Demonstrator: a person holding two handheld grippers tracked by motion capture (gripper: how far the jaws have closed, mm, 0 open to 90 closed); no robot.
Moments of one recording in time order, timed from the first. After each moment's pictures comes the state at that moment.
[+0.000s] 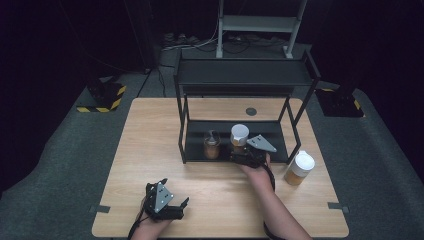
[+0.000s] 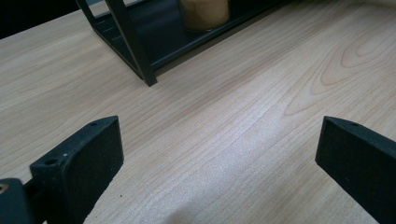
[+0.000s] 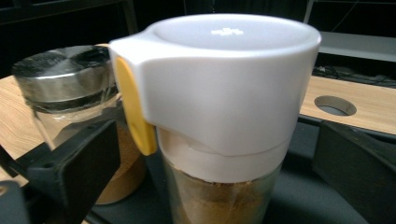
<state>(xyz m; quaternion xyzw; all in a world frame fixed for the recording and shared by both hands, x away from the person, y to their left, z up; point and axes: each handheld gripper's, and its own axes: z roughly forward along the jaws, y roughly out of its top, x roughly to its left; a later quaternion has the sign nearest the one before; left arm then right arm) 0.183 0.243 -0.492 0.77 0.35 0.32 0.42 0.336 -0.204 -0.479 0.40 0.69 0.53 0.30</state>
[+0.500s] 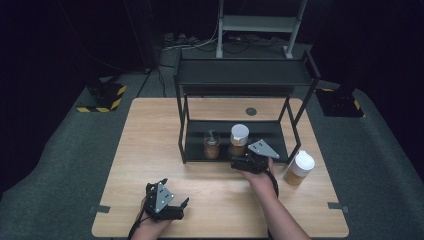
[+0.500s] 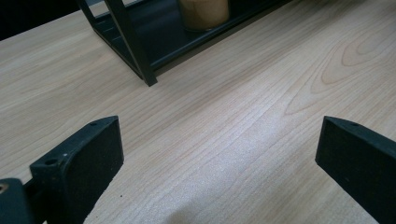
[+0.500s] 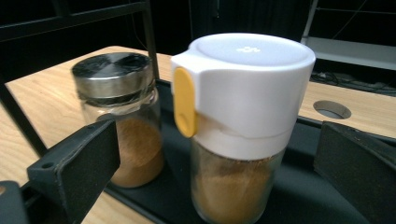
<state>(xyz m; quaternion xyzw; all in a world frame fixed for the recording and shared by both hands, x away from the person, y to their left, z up) 0.182 0.241 -0.492 0.77 0.35 0.32 0.42 0.309 -0.208 -0.469 0.39 0.69 0.53 0.30</state>
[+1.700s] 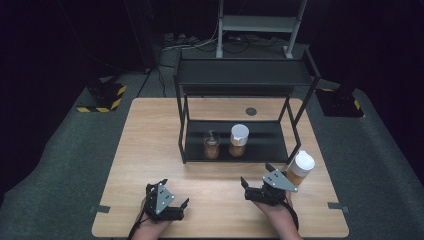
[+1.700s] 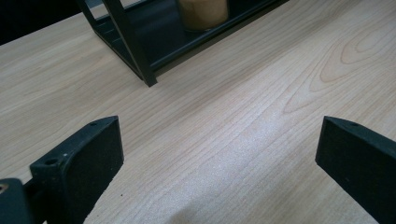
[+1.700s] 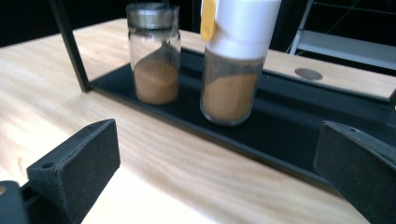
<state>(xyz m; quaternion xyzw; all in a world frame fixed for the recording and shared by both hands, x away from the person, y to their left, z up) 0.180 0.239 -0.493 0.78 0.35 0.32 0.42 0.219 -0.246 -0.476 0.37 0.72 0.50 0.31</state>
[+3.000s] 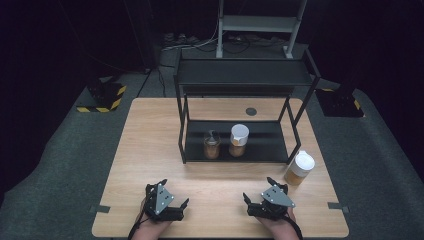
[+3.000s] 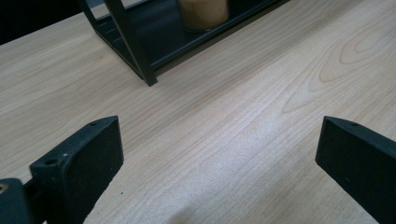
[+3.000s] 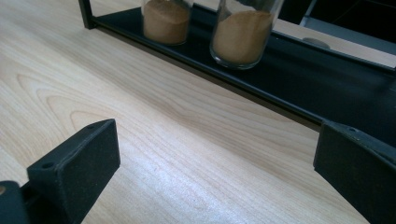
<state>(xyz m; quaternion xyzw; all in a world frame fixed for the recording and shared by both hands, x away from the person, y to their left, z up) 0.178 0.240 -0.493 0.78 0.35 0.32 0.42 0.197 -0.252 -0.501 0.35 0.75 0.46 0.33</state>
